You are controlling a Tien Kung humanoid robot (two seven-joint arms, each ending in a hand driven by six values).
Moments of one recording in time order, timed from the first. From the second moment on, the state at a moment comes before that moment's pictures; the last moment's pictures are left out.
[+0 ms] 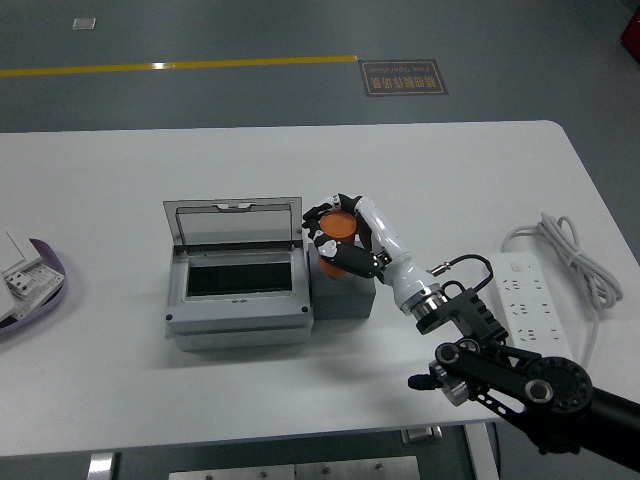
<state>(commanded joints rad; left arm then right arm) 0.03 0.20 -0.17 -0.27 0.45 0.18 0.11 0.48 -0.28 0.46 1.45 -0.97 -0.53 0.35</state>
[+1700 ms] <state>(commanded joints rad) 0.02 0.20 -0.19 -0.28 0.48 0.18 0.12 0.81 -0.08 0.20 1.38 -1.96 -0.20 -0.53</state>
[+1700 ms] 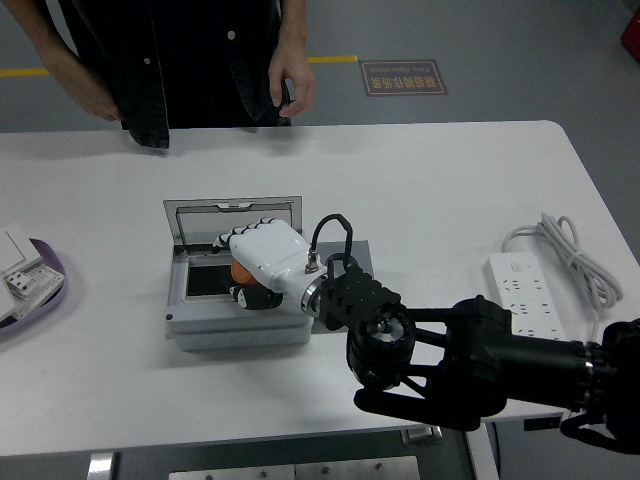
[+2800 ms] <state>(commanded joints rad) 0.02 0.21 -0.18 -0.28 0.48 0.18 0.12 0.87 -0.20 0.28 1.37 -1.50 -0.47 -0.27</state>
